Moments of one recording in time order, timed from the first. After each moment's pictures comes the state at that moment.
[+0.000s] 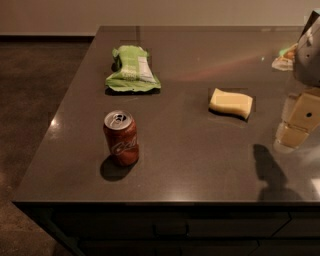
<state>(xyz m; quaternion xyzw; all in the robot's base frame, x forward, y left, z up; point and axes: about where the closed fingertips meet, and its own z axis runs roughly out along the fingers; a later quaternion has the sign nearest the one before) 0.438 -0.217 0.976 -0.60 0.78 -0.03 0.16</state>
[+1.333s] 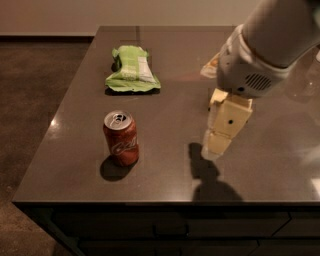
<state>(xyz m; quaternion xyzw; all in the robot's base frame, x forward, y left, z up) 0.437 -0.090 0.964 -0.66 0.72 0.05 0.20</state>
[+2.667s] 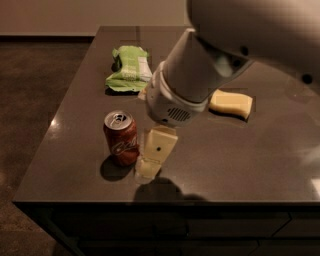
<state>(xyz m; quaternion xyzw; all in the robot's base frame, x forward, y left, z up) 0.420 0.029 0.922 -0.70 0.66 0.12 0.23</state>
